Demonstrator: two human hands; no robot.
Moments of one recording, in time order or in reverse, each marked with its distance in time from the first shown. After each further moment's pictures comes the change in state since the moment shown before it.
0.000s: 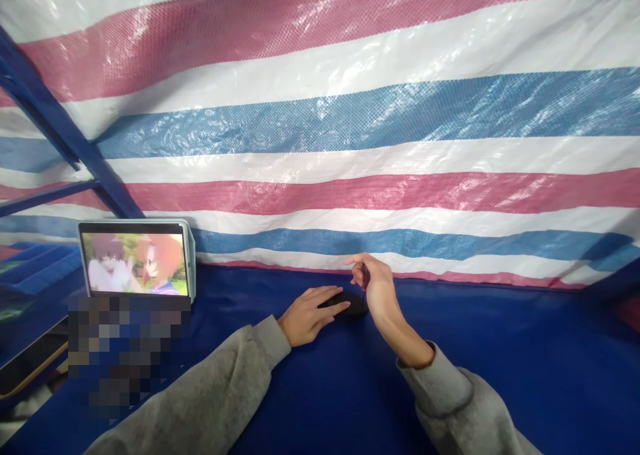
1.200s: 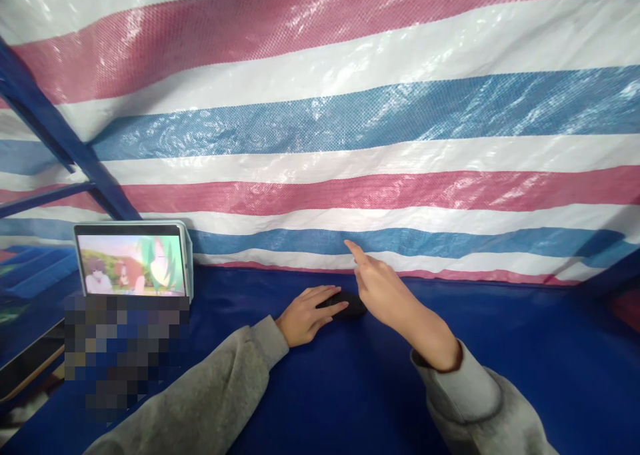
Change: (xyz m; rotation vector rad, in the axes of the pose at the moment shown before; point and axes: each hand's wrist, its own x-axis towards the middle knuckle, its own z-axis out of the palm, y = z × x) left_hand 0.001 0.001 -0.002 0.002 -0.017 0.009; right_hand -0.008 -0.041 -0.023 -1.154 -0.364 -0.383
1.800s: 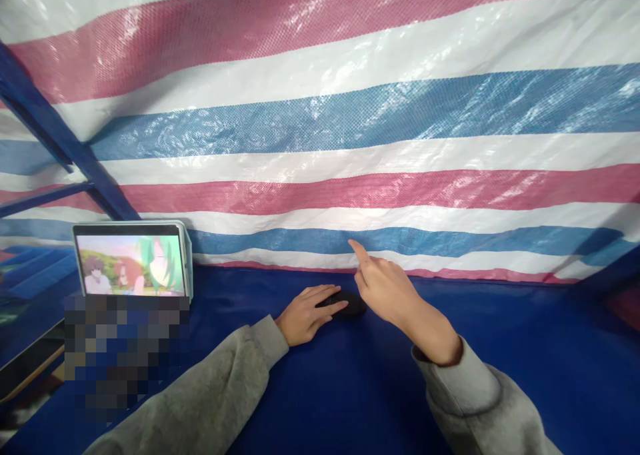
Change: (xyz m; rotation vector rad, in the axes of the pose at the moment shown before) left_hand 0.000 0.000 0.000 0.005 0.002 -0.001; right_hand 0.001 0.002 -0.001 -0.205 -0.038 0.054
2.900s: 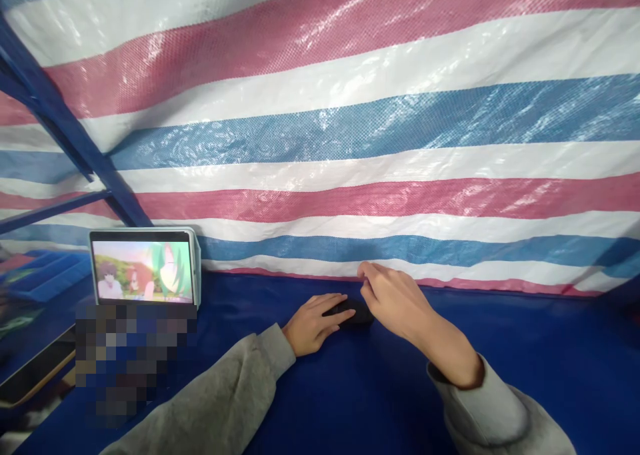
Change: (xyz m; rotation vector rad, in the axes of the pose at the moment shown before) left_hand -0.002 0.000 0.000 -0.011 0.009 -0.019; right_hand -0.001 0.002 -0.001 -0.063 0.018 -0.048
